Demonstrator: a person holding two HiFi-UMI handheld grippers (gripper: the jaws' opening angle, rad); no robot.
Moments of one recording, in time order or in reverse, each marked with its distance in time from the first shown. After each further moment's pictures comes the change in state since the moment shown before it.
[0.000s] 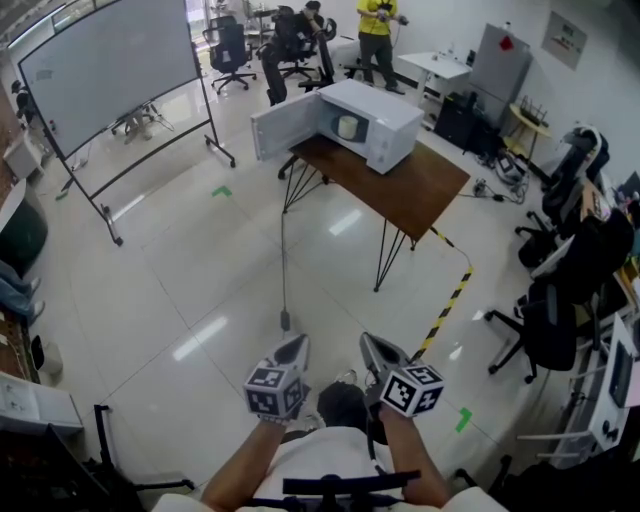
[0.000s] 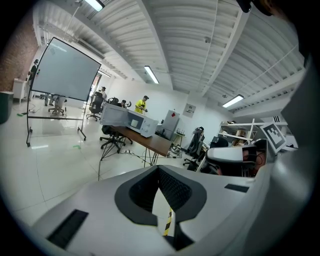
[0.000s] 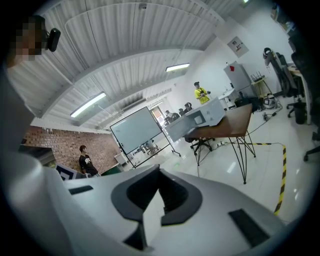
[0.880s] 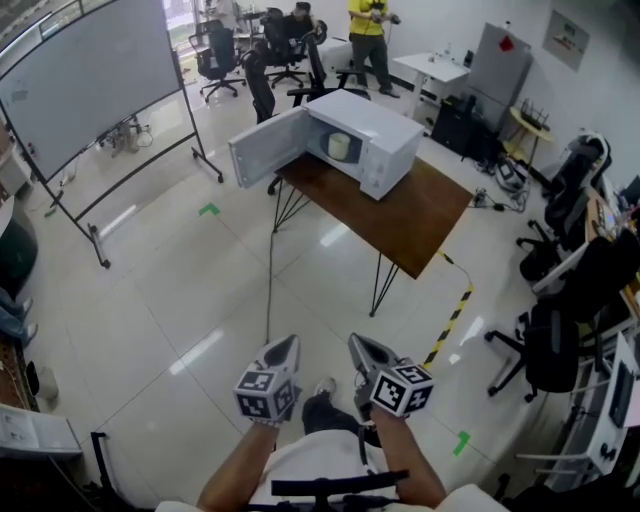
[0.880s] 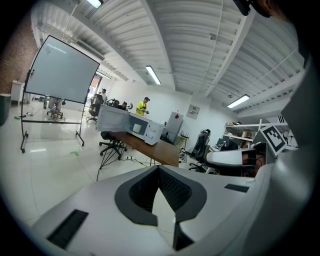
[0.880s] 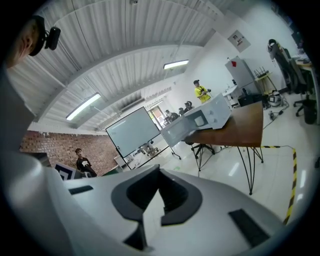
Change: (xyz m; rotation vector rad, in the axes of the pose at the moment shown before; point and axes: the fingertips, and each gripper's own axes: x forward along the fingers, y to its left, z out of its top) left arm 0.129 0.056 0.084 0.004 -0.021 0.021; right arm 0.124 -0.071 0.081 0.016 0.012 0.020
